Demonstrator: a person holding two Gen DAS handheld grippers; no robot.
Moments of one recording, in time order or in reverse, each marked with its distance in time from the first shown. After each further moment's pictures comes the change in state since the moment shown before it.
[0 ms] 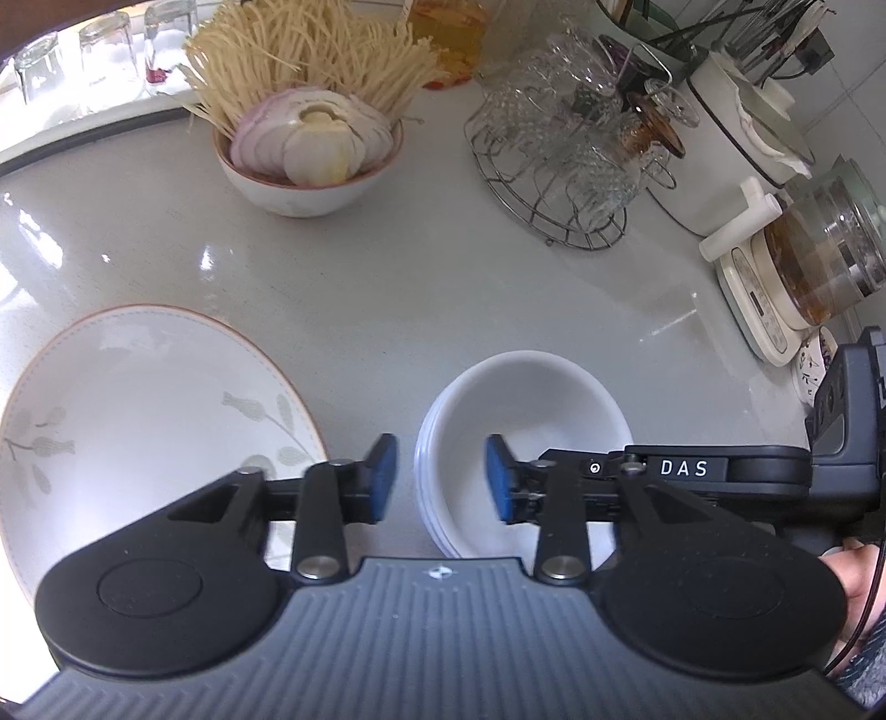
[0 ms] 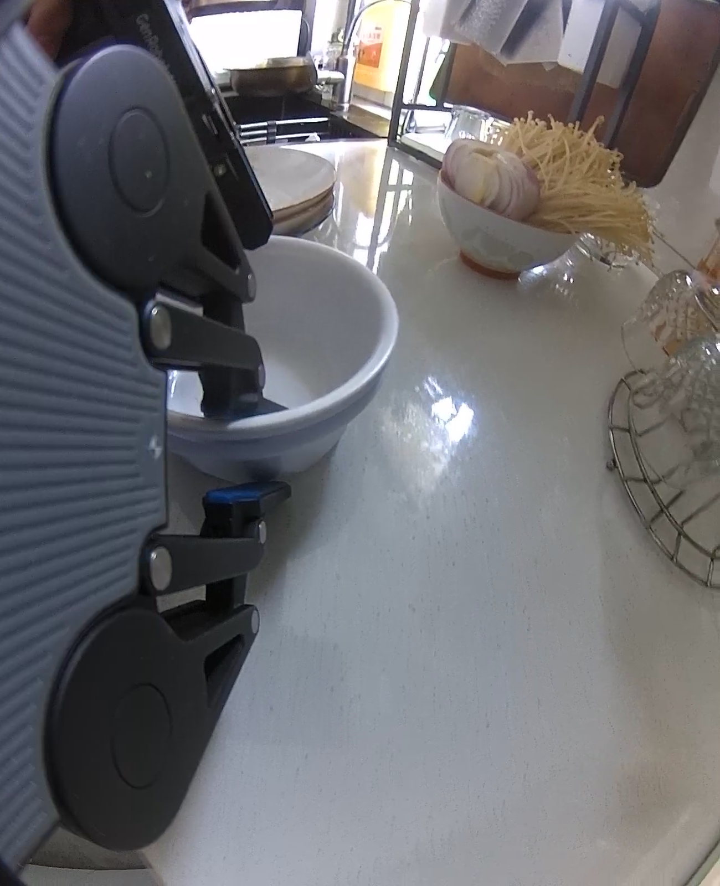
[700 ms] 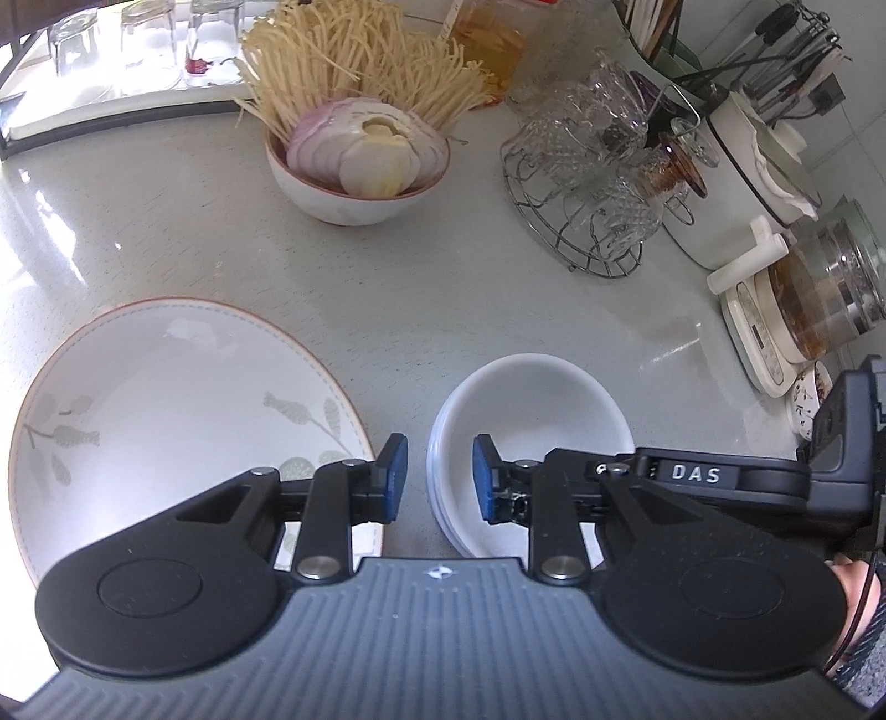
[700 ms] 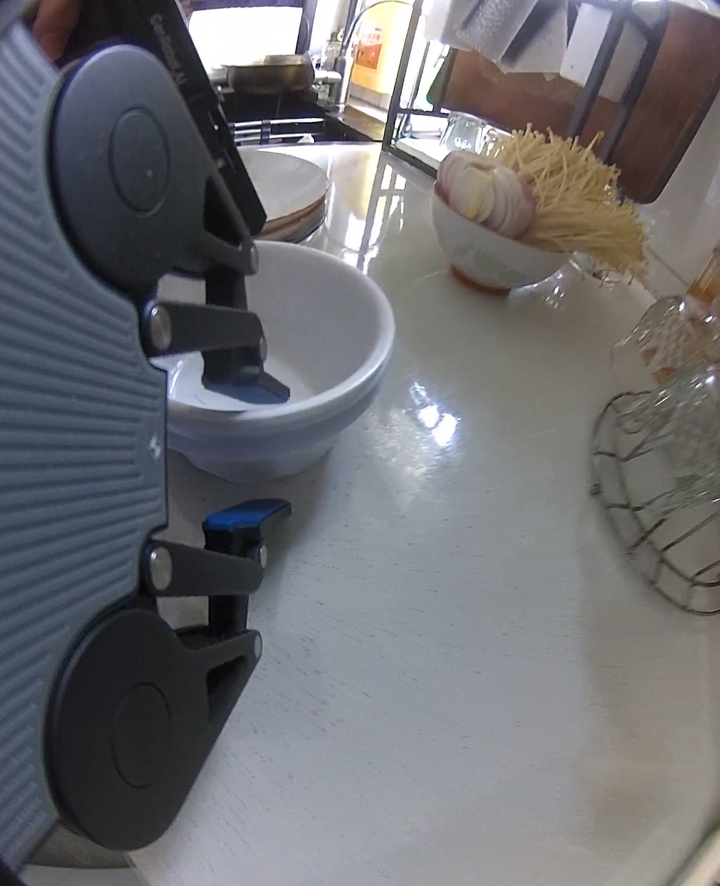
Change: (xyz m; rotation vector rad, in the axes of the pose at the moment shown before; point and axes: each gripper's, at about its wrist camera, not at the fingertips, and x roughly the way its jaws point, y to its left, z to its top) left arm -0.011 0.026 -0.002 -0.058 -0.035 -0.017; right arm 0.006 0.013 0.001 -0.016 -0.027 0.004
